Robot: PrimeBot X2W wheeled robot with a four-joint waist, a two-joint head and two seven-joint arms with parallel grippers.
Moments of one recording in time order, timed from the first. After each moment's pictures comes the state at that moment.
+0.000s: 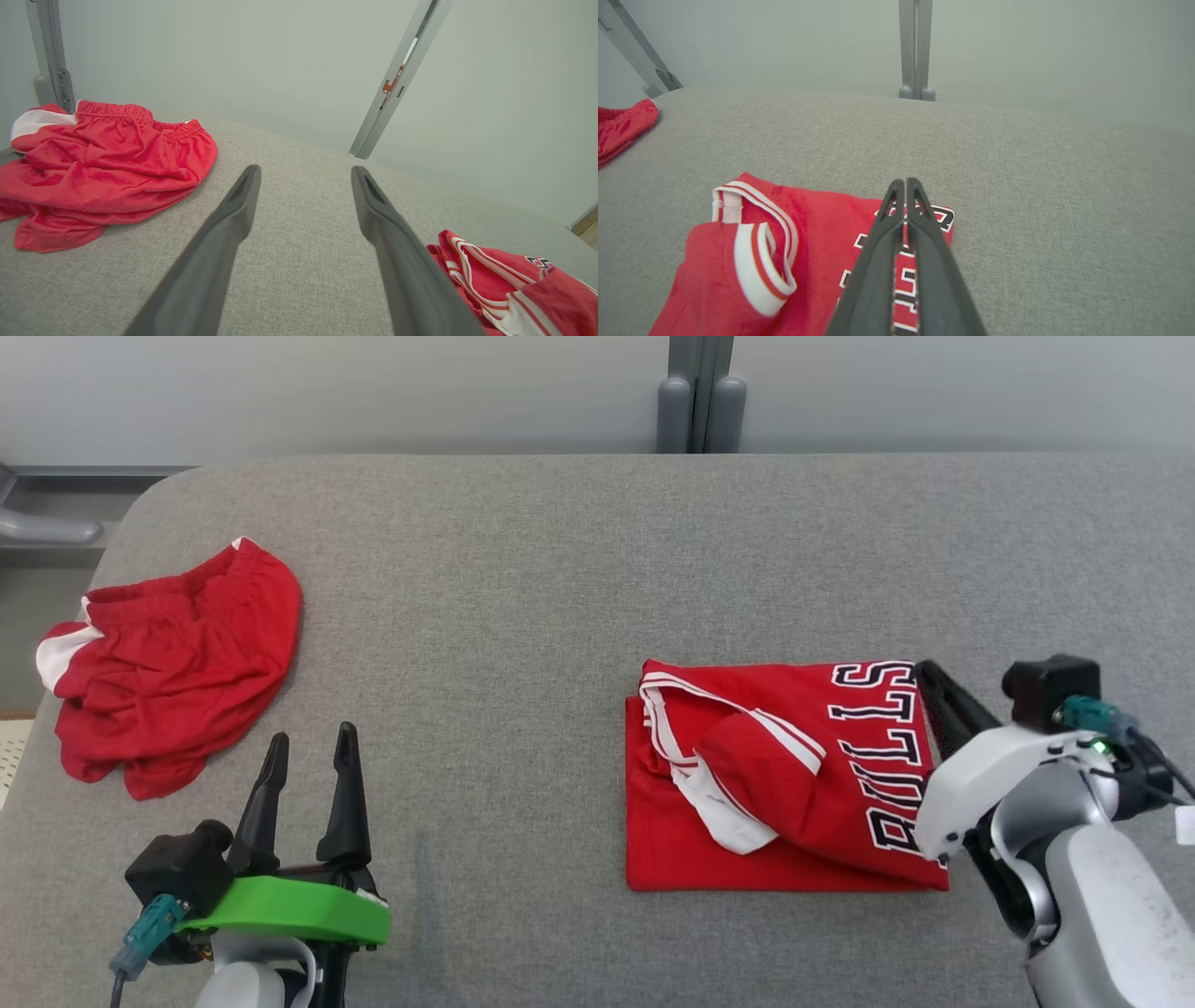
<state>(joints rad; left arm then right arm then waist) -0.12 0.08 -0.09 0.25 -0.47 -0.13 -0.26 -0.24 -0.20 0.08 0.15 0.23 0.13 0.21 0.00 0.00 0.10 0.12</state>
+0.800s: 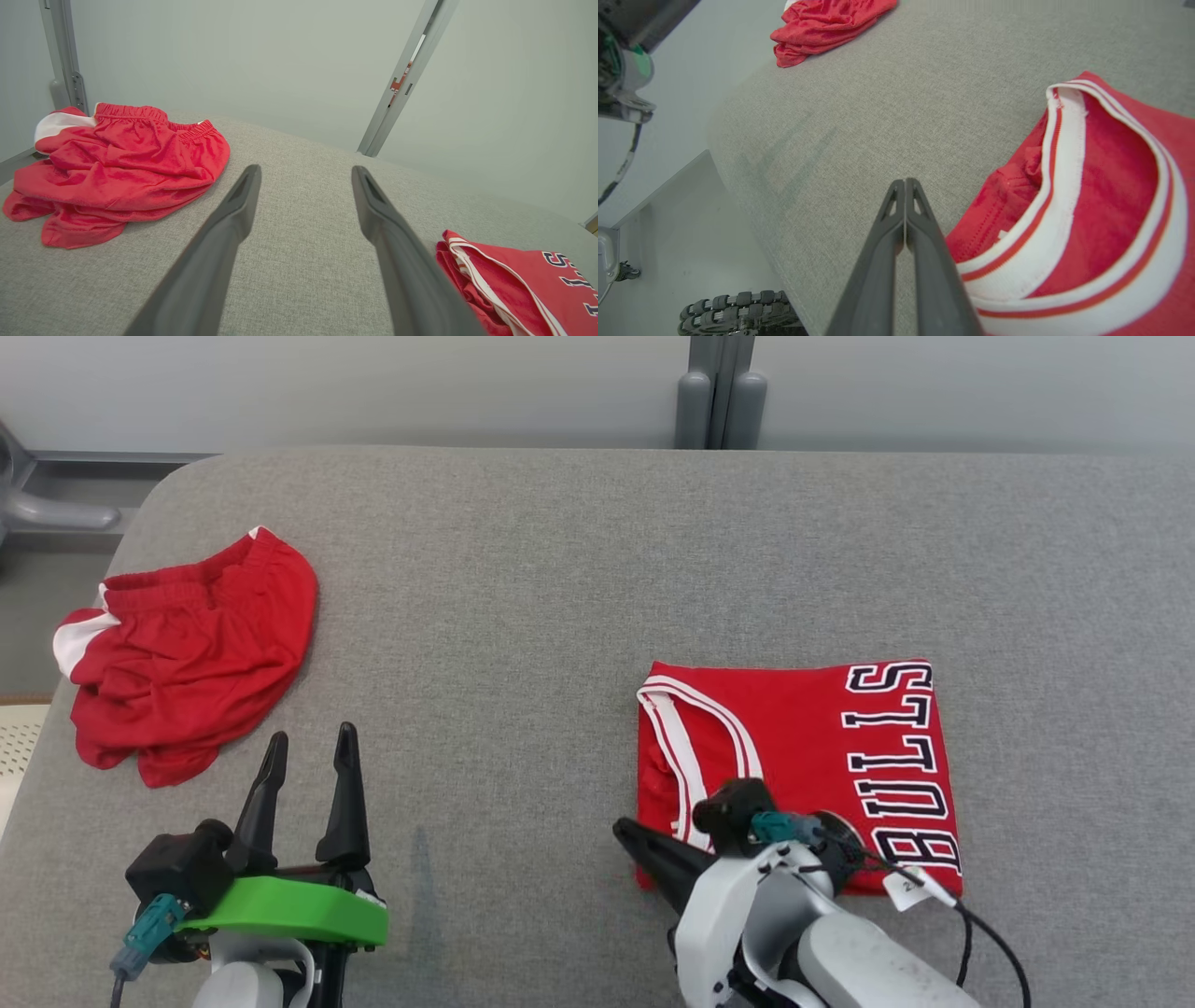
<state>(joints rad) -0.12 0.09 -0.10 0.24 -0.46 -0.12 -0.26 -0.30 -0.11 0.67 0.31 0.39 0.13 0.14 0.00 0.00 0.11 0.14</state>
